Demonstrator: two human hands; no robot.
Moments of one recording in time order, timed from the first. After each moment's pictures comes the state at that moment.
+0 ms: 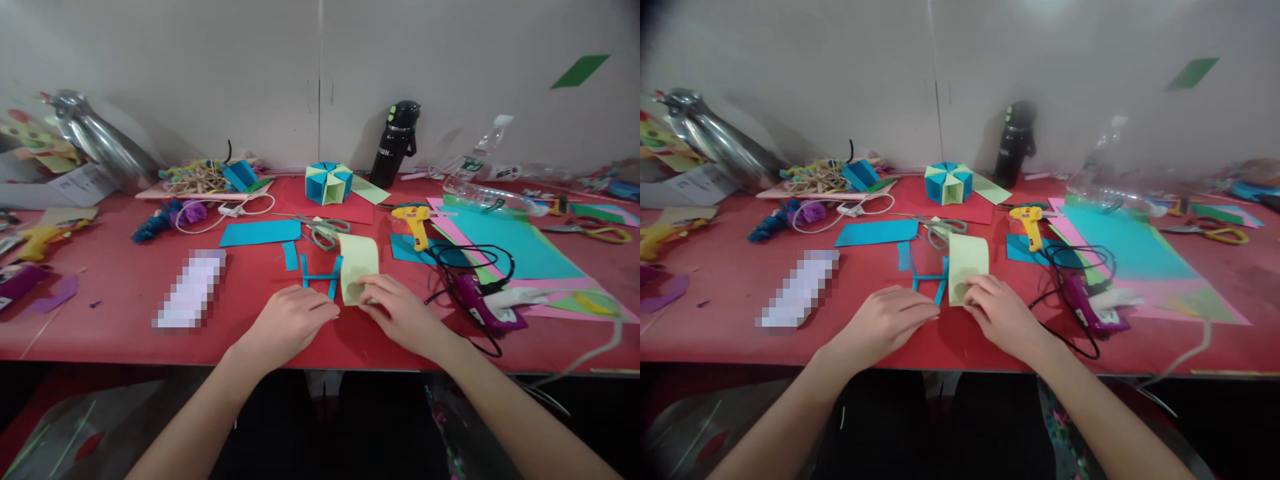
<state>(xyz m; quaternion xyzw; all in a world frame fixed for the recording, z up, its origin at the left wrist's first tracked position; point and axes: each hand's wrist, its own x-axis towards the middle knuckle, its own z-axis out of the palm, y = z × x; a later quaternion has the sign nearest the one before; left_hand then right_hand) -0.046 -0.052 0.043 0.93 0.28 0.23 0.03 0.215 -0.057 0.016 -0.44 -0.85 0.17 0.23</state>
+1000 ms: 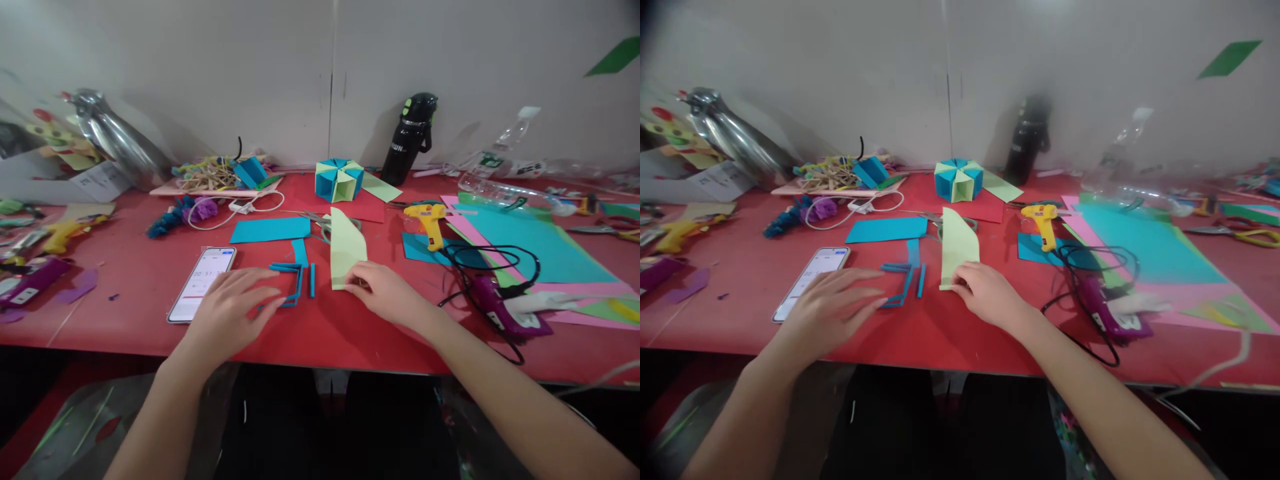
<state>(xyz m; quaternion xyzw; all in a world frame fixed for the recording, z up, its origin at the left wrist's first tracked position) -0.126 -0.059 0.050 0.86 0.45 0.24 -0.07 0.172 -0.017 0.028 -0.47 -0.83 0.24 0.19</state>
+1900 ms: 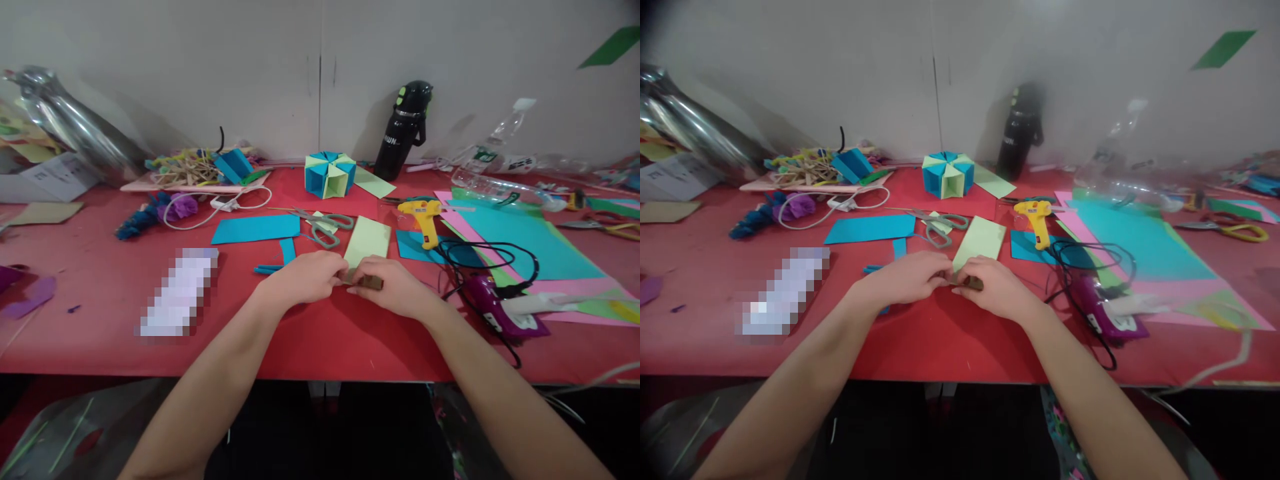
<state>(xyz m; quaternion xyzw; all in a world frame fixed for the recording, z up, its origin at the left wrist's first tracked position) -0.013 0.036 0.047 0.92 0.34 0.05 0.20 0.209 0.003 0.010 -0.41 -0.85 0.23 0.24</state>
